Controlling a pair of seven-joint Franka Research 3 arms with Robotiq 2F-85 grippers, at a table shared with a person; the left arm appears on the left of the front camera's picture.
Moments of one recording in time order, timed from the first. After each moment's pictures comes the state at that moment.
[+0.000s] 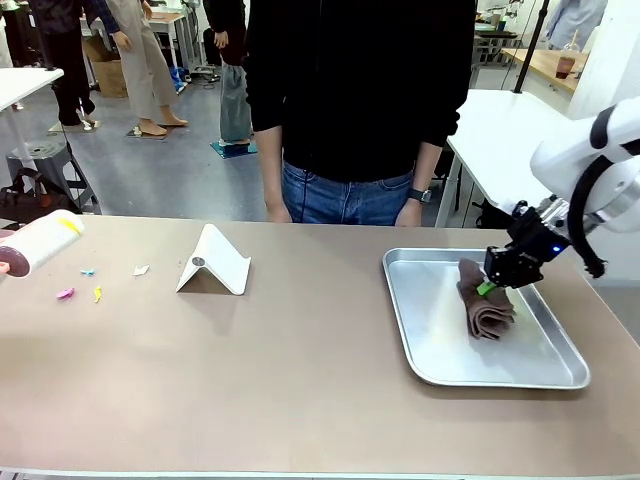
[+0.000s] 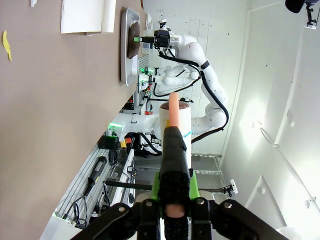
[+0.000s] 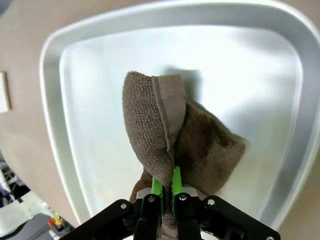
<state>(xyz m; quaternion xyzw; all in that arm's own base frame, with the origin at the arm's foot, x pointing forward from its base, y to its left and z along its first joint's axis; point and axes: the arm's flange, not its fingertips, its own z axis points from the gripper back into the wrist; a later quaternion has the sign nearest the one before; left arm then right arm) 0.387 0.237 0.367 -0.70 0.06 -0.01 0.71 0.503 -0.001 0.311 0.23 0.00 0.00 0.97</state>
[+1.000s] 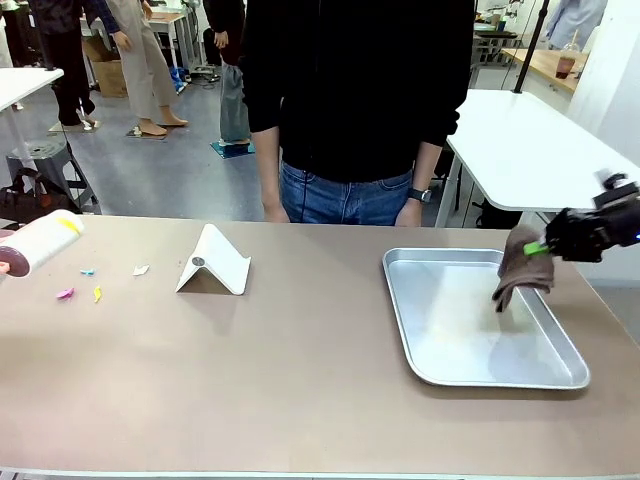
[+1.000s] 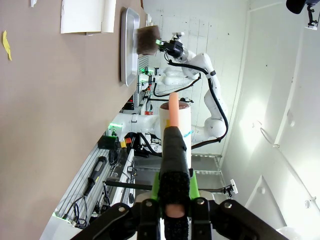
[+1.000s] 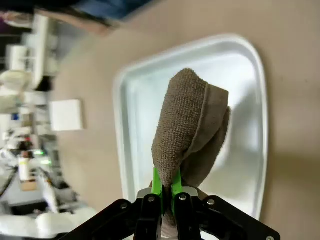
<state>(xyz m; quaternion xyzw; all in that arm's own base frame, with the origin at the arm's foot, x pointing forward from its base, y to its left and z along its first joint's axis) 0.387 0.237 0.367 -0.70 0.06 -0.01 0.71 0.441 -0.091 0.383 0.39 -0.16 -0.07 0.90</state>
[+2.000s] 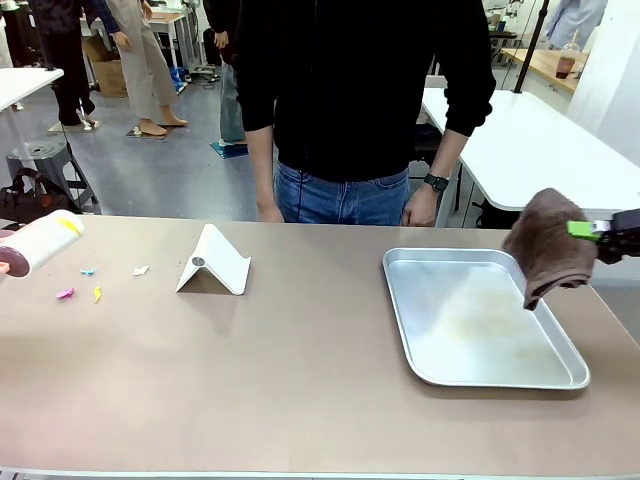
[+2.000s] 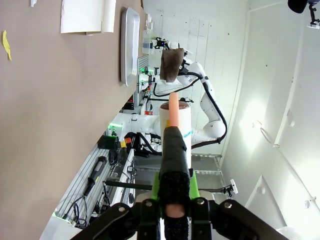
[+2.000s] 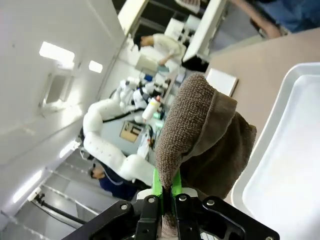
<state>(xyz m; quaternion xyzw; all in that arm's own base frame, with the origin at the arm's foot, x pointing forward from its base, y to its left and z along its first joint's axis) 0.387 0.237 0.367 -0.70 0.06 -0.01 0.71 0.357 -0.085 0.394 0.66 -0.20 0.11 0.71</state>
